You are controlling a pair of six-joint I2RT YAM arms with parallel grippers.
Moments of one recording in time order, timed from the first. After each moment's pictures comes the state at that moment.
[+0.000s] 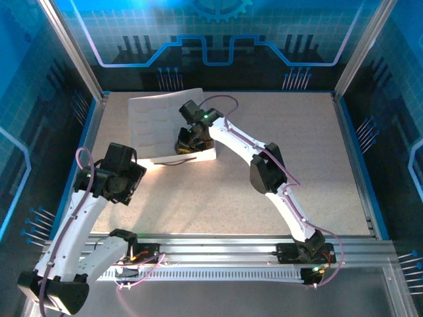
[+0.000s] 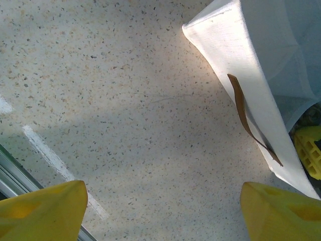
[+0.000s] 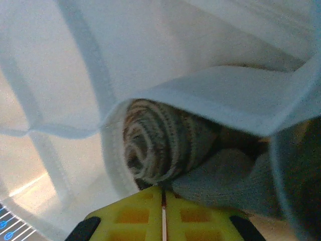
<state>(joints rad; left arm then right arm) -0.18 0.90 1.00 -1.25 -0.10 -1.34 0.73 2.48 2.38 -1.02 -0.33 0.95</state>
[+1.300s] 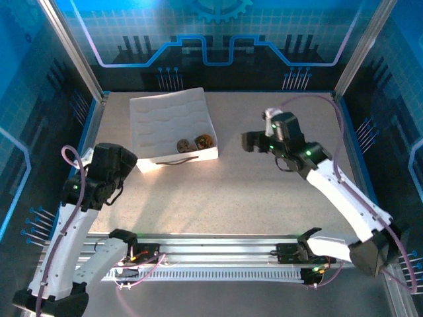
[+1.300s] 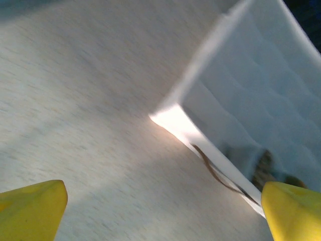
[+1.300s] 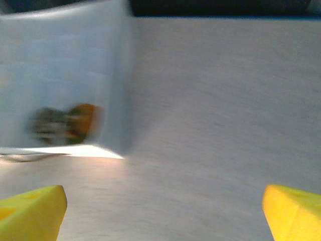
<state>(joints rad) -0.18 0.80 1.05 -1.18 -0.41 -1.11 0.44 1.15 1.07 -0.57 0.13 0.28</state>
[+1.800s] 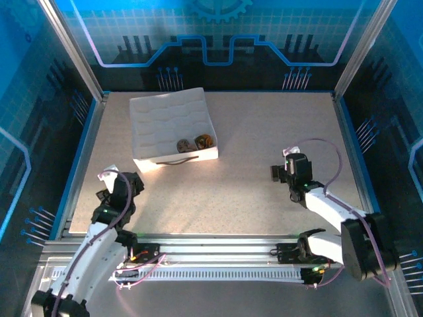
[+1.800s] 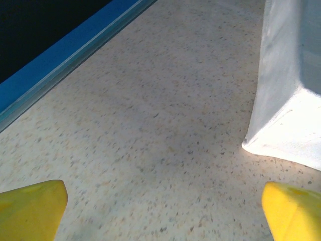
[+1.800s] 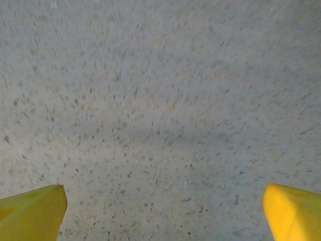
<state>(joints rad) -0.17 0.60 0.32 -0.45 -0.63 -0.54 0.21 1.19 0.40 0.06 0.29 0.01</state>
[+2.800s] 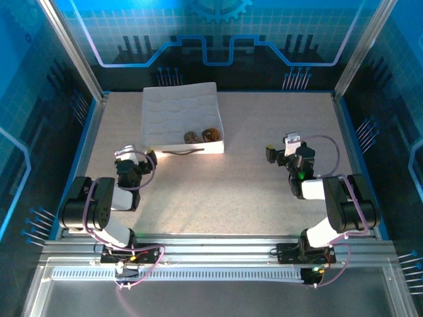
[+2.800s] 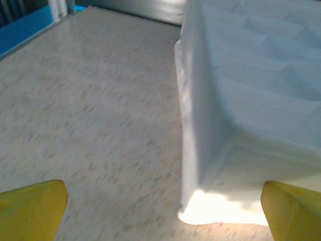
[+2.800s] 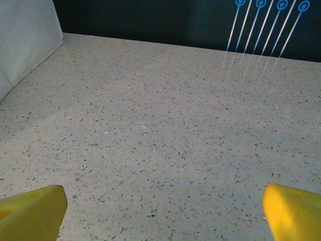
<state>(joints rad) 0.03 1.56 0.25 1.01 -0.14 -0.22 0.07 1.54 0.40 0.81 -0.04 -0.07</state>
